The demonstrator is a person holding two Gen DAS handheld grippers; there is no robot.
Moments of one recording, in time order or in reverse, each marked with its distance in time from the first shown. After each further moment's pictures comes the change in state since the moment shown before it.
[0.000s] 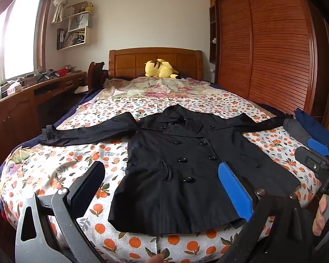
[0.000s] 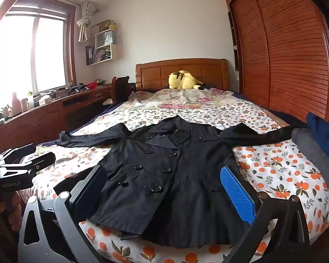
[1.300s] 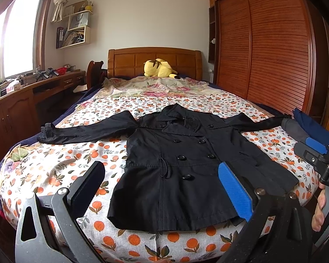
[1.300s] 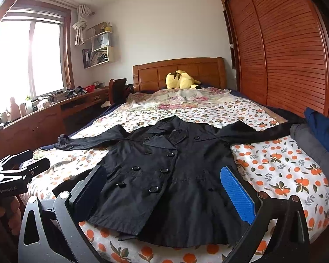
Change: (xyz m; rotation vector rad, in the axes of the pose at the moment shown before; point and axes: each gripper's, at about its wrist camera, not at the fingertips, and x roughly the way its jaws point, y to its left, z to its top) left arm 0.002 0.003 -0.004 -0.019 0.005 0.000; right arm -0.001 -0.008 -0.004 0.040 -0.002 -0.002
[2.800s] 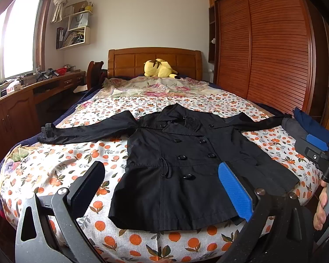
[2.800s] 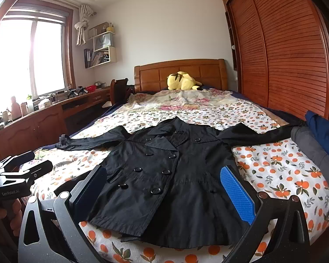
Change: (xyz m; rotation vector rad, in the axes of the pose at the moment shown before) left arm -0.003 0.003 -0.003 -0.002 -0.003 -0.002; right arm -0.002 0.002 0.002 -0.010 -0.003 0.007
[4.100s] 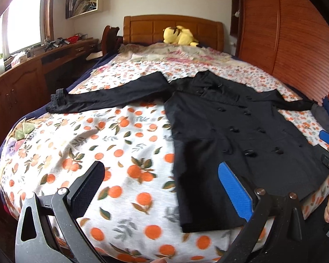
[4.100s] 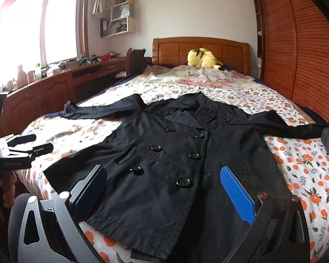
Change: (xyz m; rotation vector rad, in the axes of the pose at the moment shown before) left arm 0.079 0.098 -0.026 -0.039 0.226 0.084; right arm 0.092 0.036 -0.003 -0.118 0.171 0.071
